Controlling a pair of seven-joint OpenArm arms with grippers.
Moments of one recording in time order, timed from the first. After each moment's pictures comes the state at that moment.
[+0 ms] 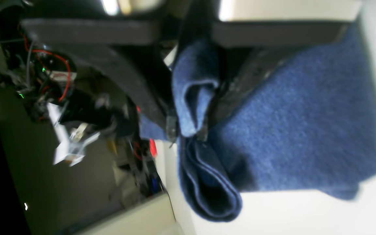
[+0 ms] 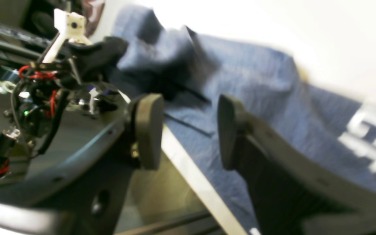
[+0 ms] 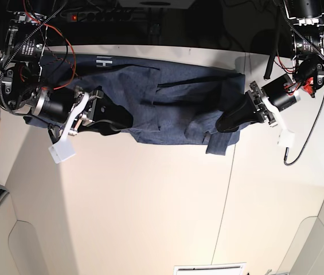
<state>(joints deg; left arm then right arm) 8.7 -12.5 -18.8 76.9 -80.8 -38.5 62.5 -5.3 3.5 13.8 100.3 60.8 33.4 -79.2</state>
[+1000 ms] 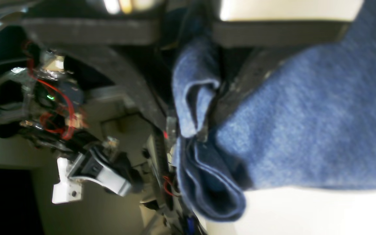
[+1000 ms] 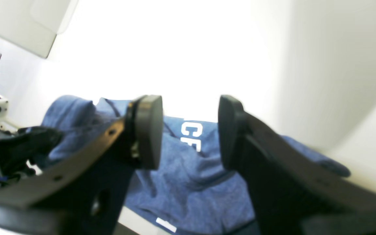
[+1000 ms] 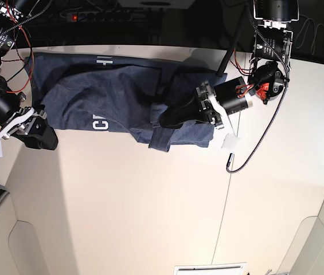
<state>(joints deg) 5.6 -5.0 -6.3 77.7 -73.2 -38.5 58.3 -5.5 3.5 34.9 105.3 49.2 32.3 -72.0</state>
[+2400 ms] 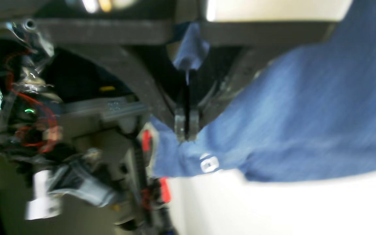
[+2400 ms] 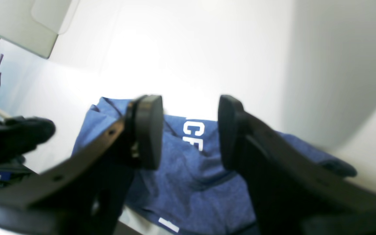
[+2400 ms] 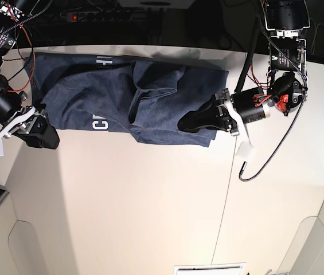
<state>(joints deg) 4.6 -6.8 -12.1 80.9 -70.1 -38.5 67.8 -5.7 3.3 34.9 105.3 49.3 32.3 -71.9</state>
